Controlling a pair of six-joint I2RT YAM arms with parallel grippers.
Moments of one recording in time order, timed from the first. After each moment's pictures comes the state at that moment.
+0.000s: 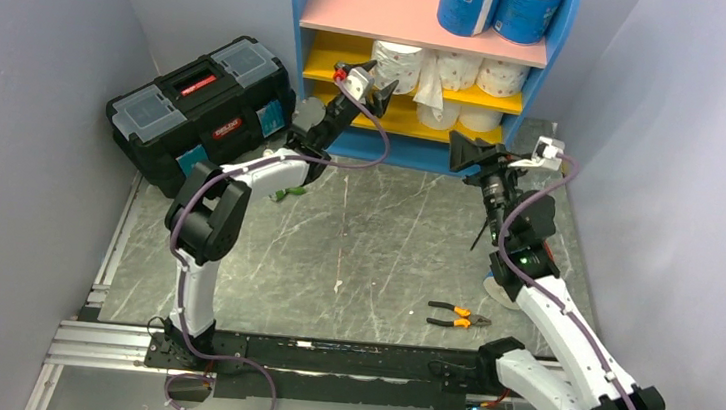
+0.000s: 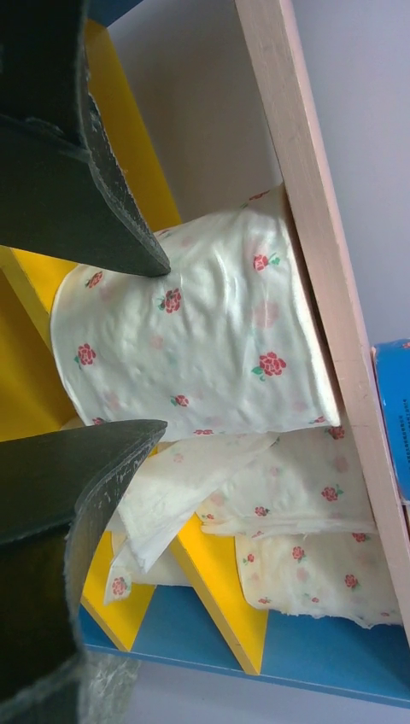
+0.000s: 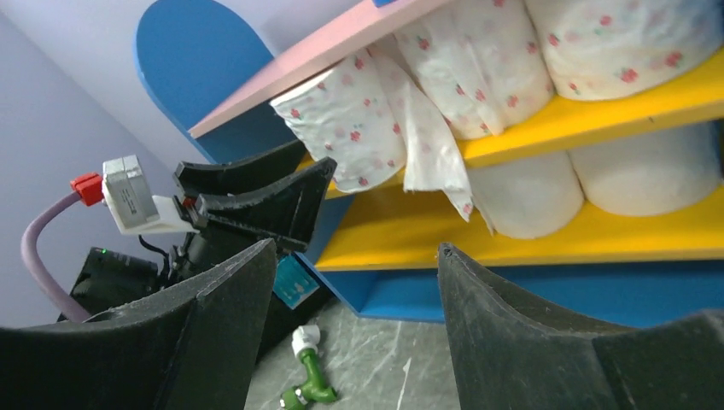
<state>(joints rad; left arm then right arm) -0.54 1.99 1.44 1.03 0.17 0.13 0.37 0.94 0.74 0.48 0.13 0.54</state>
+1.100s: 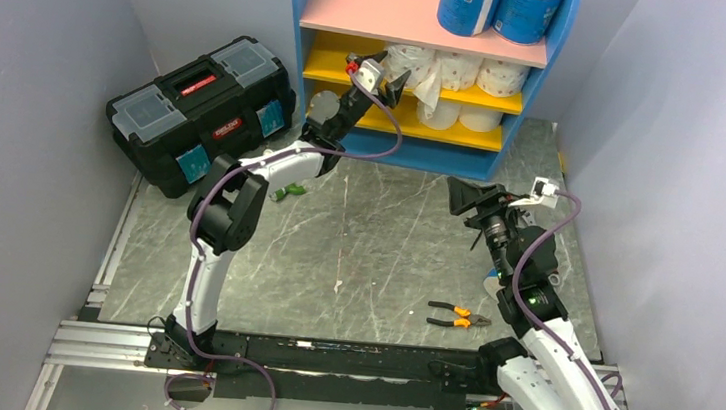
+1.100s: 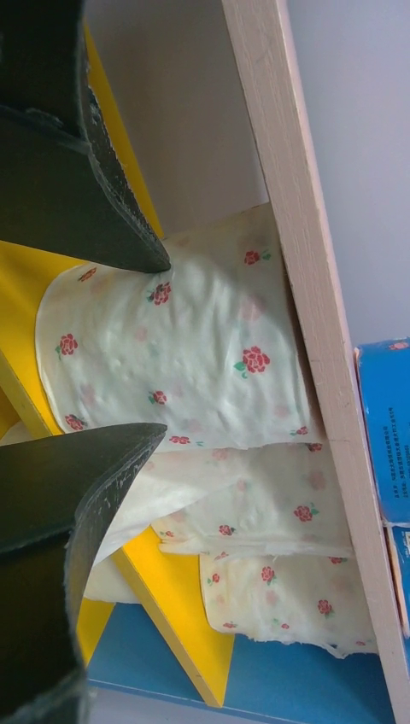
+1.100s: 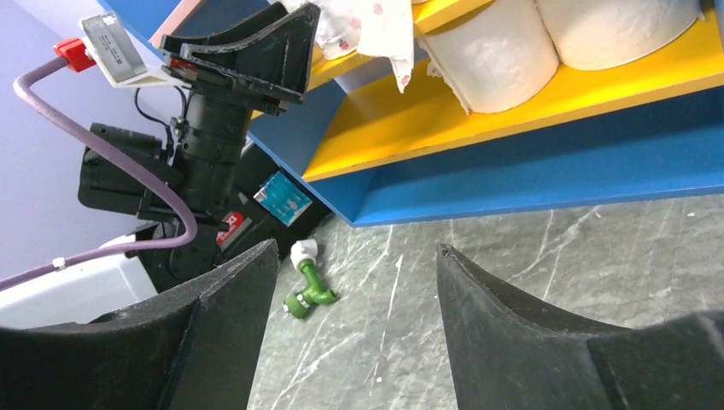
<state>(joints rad) -0.55 2.15 1.65 1.02 0.14 0.11 0.37 0.65 0.54 0.22 0.11 0.64</state>
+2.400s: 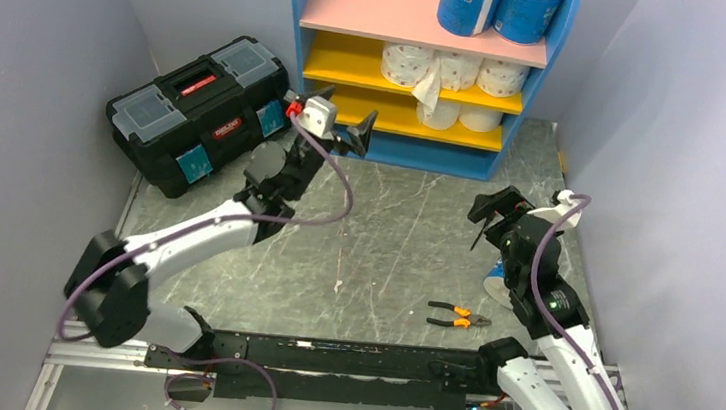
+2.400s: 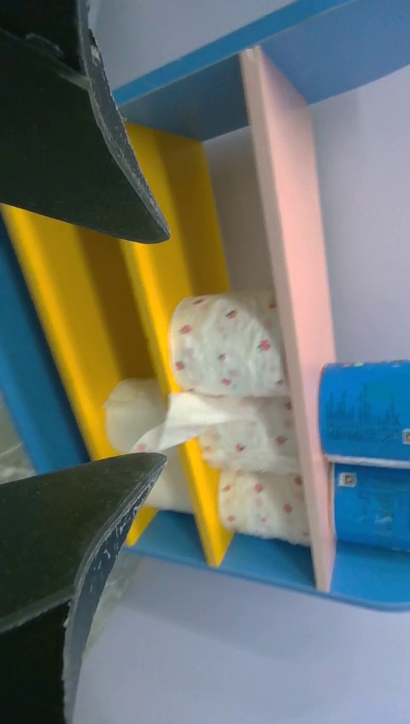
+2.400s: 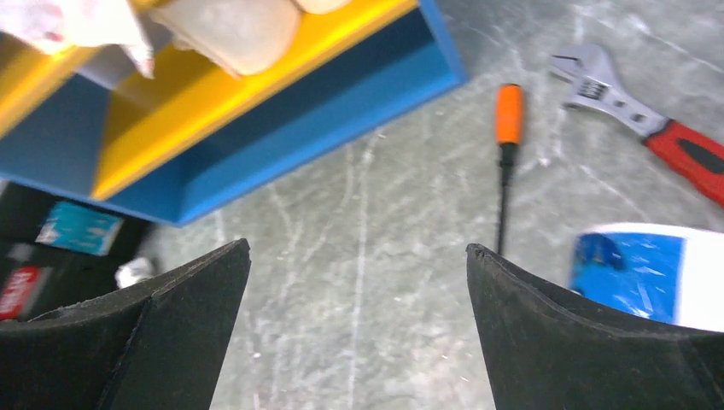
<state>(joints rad) -0.69 1.43 1.00 0.91 -0.14 0.12 0.37 0.60 0.70 -0.36 0.46 0.69</state>
